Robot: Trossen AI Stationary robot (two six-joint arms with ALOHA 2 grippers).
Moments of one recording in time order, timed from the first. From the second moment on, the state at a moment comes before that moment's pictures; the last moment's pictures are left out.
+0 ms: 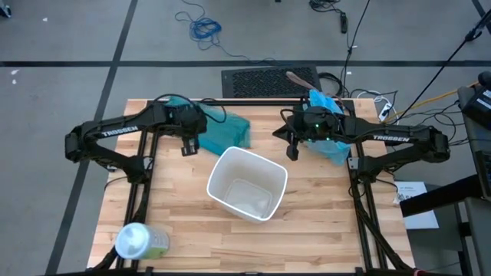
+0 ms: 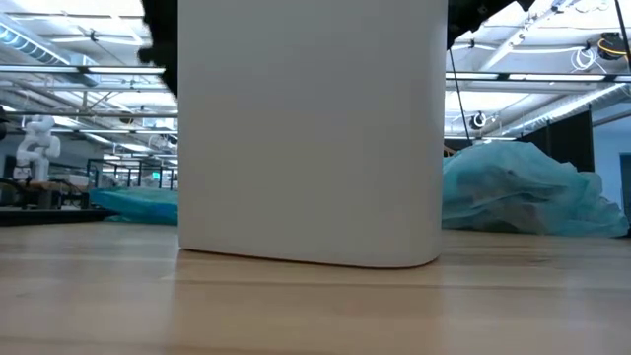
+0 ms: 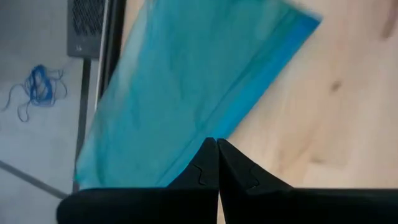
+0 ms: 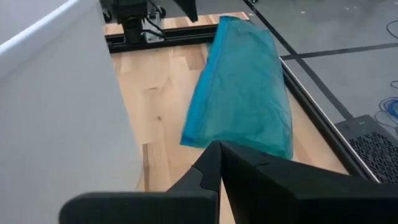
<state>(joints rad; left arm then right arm) 0.31 1.27 1.19 -1.15 -0.26 0.22 -0.22 1.16 0.97 -0.29 0.00 0.00</state>
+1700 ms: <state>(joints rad) 0.46 1.54 0.78 -0.63 -0.24 0.53 -0.22 1.17 0.97 -0.35 0.00 0.01</state>
